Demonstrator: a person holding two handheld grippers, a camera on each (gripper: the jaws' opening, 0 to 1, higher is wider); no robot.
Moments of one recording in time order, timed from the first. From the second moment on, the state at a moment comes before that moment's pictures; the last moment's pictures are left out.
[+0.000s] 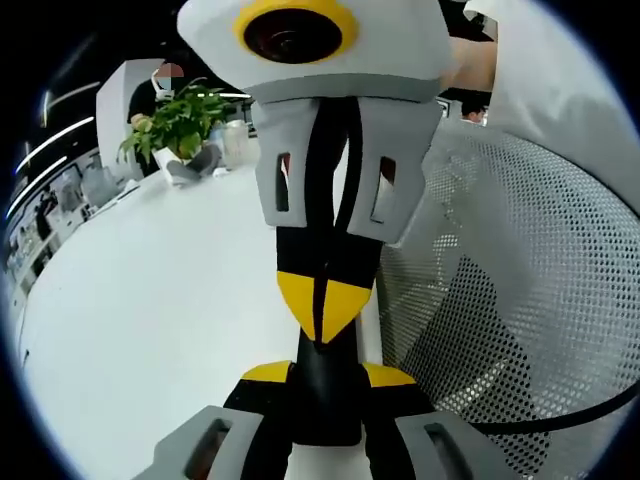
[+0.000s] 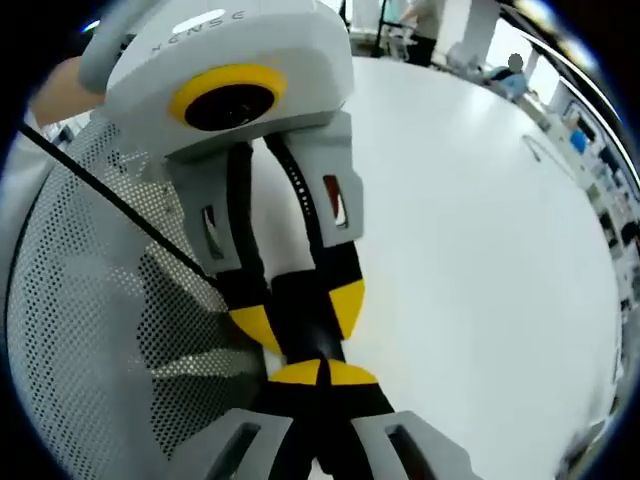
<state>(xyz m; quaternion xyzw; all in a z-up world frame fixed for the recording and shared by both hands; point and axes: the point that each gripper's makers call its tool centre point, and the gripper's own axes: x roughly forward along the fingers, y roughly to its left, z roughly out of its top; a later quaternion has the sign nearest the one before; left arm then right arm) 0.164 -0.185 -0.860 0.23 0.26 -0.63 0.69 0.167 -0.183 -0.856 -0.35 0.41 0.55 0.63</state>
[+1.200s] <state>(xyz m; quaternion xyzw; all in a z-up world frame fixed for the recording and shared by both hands) 0.164 -0.186 -0.859 0.22 0.26 -0.63 0.70 0.160 -0.177 -0.855 -0.44 0.35 0.56 0.60</state>
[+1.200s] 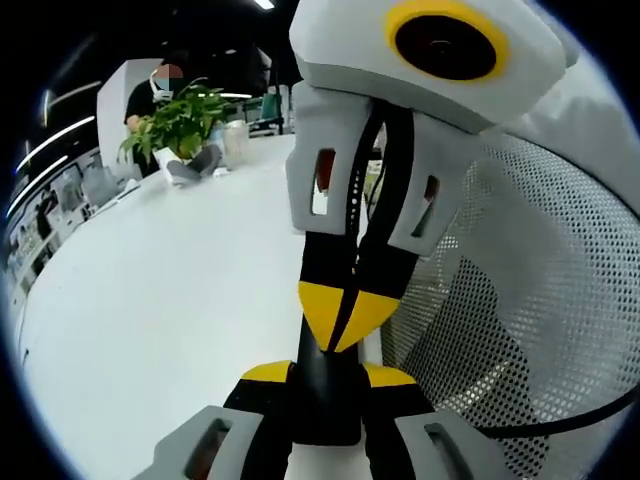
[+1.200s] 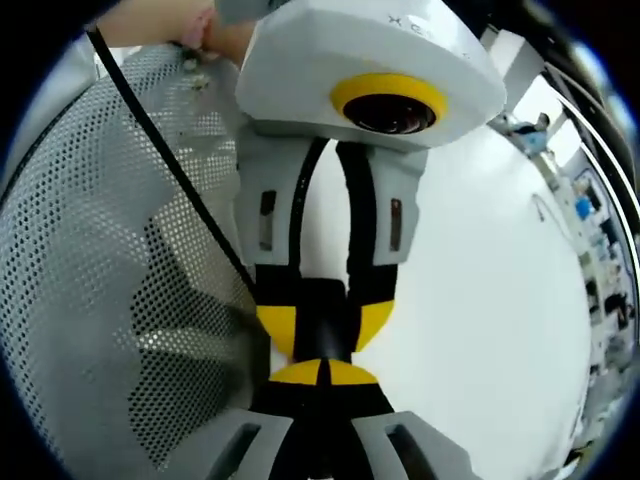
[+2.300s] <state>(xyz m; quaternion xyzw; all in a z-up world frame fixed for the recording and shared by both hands) 0.164 -0.186 -0.859 0.22 0.26 -0.63 0.69 0.158 -0.180 -0.854 -0.41 0.35 0.55 0.64</state>
